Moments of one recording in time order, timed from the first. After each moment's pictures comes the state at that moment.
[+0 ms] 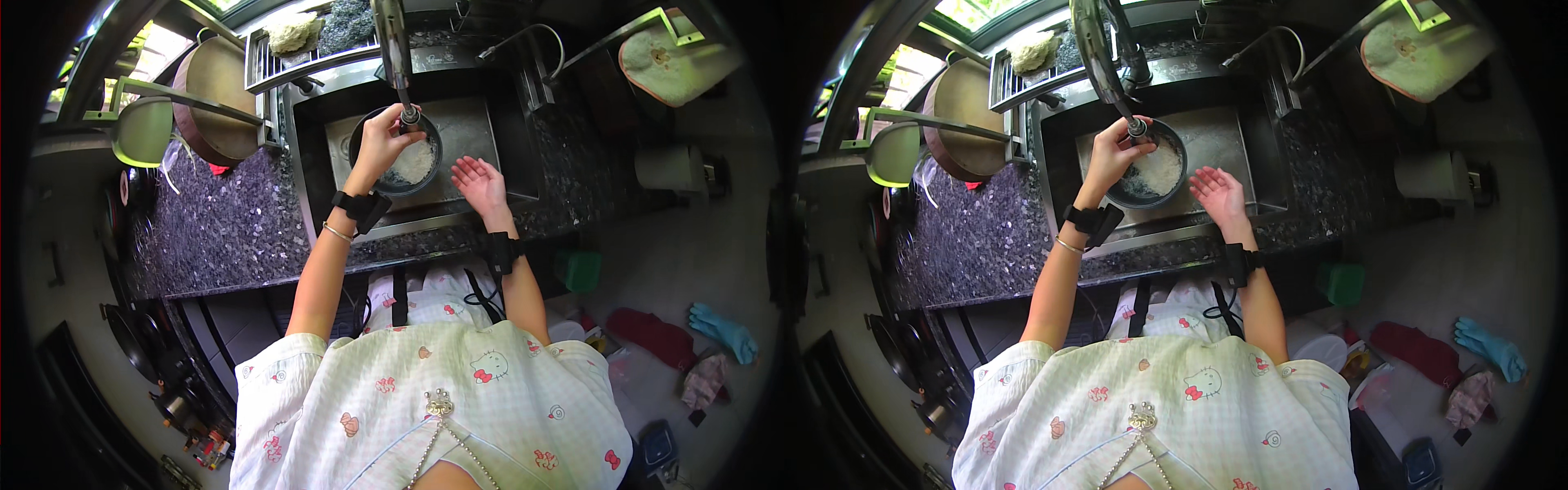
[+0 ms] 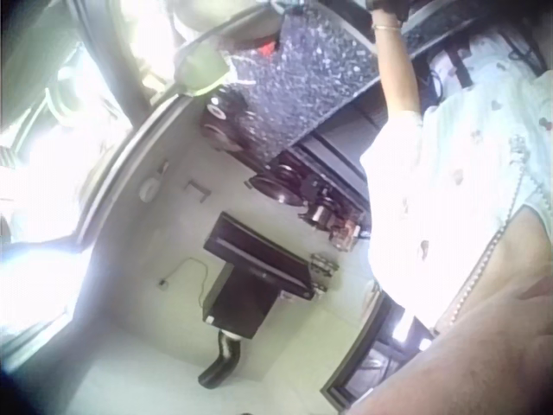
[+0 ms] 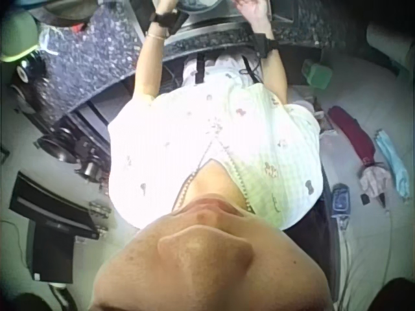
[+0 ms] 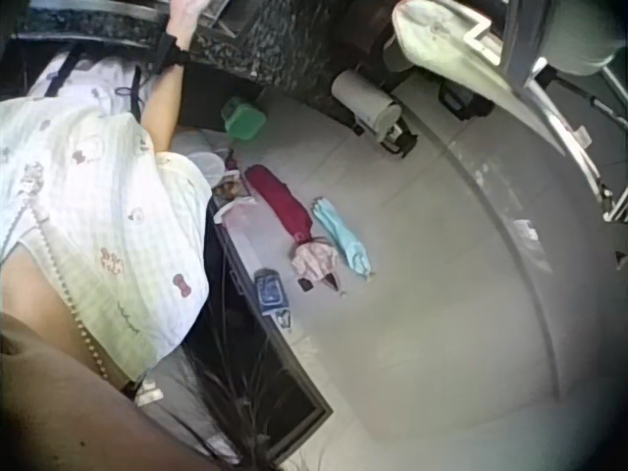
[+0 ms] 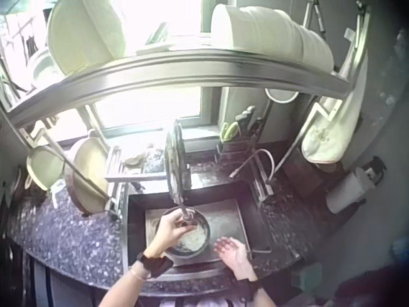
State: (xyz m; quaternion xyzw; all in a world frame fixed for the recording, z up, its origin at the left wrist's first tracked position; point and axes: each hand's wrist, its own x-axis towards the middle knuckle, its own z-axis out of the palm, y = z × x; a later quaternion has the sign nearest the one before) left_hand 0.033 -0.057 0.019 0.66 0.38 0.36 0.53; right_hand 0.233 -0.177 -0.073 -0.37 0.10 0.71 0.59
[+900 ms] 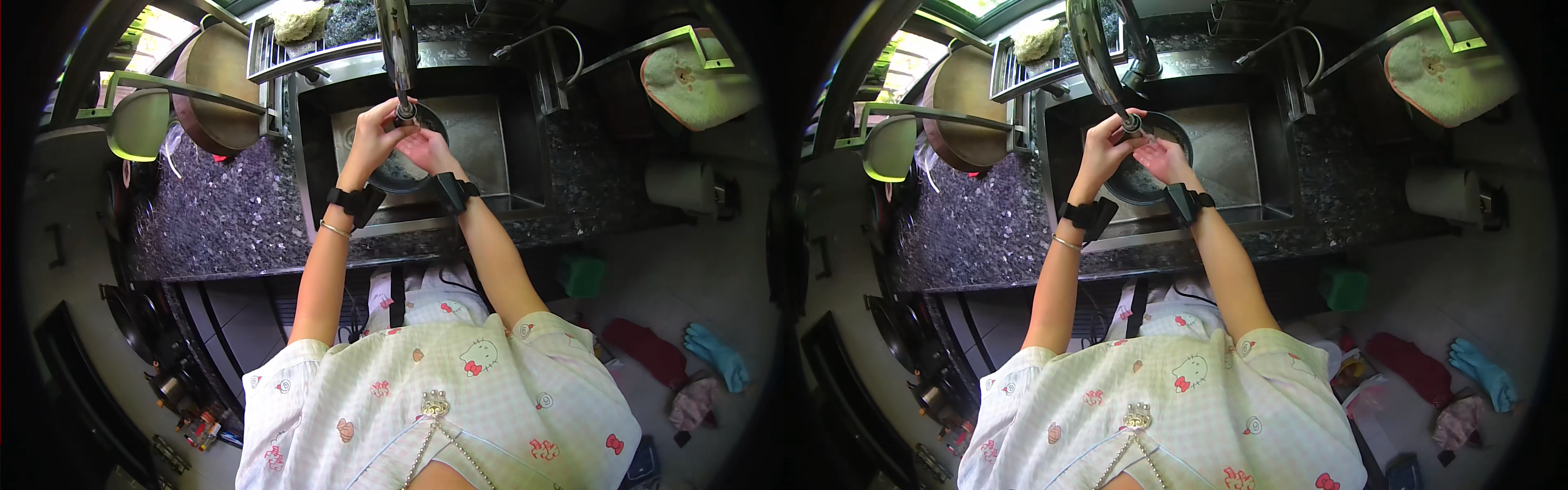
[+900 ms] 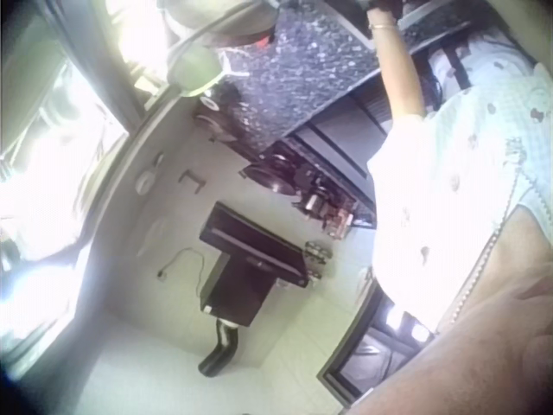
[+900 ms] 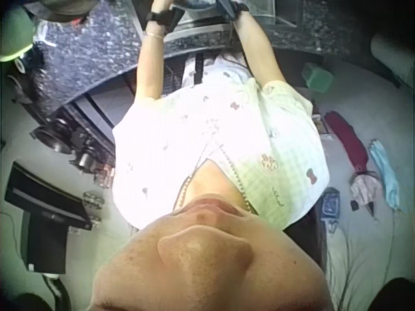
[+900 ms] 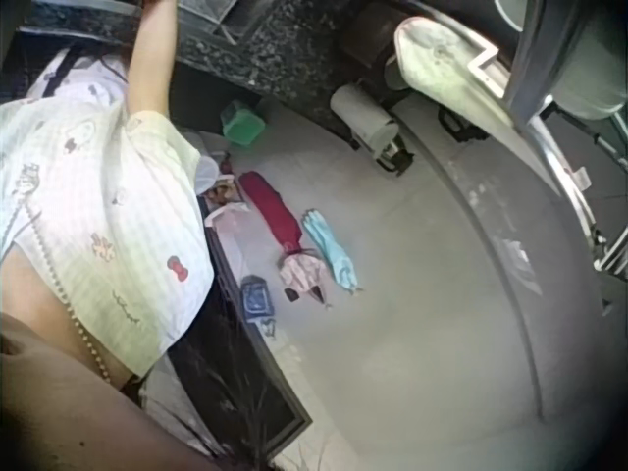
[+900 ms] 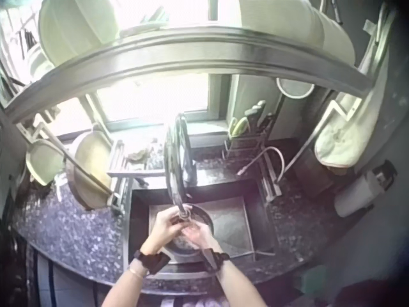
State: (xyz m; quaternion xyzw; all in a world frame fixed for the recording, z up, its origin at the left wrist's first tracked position) left_hand 0.021 -0.052 0.026 0.65 0.39 0.38 0.53; right_hand 0.138 -0.069 -0.125 -0.27 0.12 0.80 0.53
